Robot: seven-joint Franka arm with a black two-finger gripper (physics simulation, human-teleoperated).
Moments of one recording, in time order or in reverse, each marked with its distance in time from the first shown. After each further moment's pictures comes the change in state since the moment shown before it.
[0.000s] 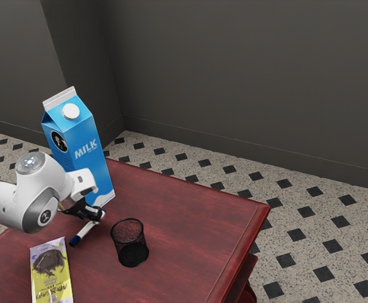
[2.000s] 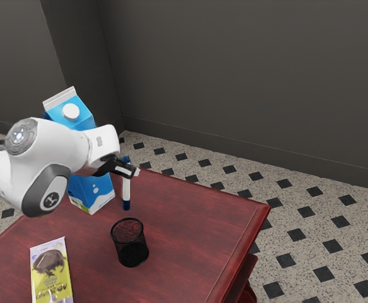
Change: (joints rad) arm -0.092 -0.491 -0.284 -0.062 -0.139 -0.054 0.031
